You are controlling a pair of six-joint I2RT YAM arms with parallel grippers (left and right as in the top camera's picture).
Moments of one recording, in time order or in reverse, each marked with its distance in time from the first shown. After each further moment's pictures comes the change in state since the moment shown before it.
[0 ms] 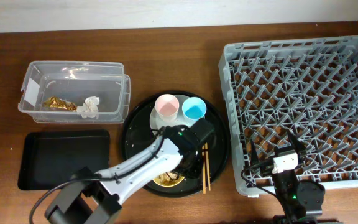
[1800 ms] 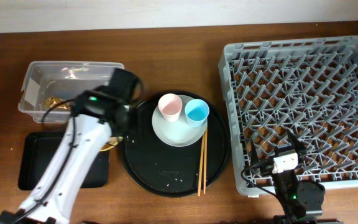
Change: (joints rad) left arm 0.538 -0.222 0.211 -0.304 -0.275 0.109; right arm 0.000 0.000 0.000 0.000 0.000 0.000
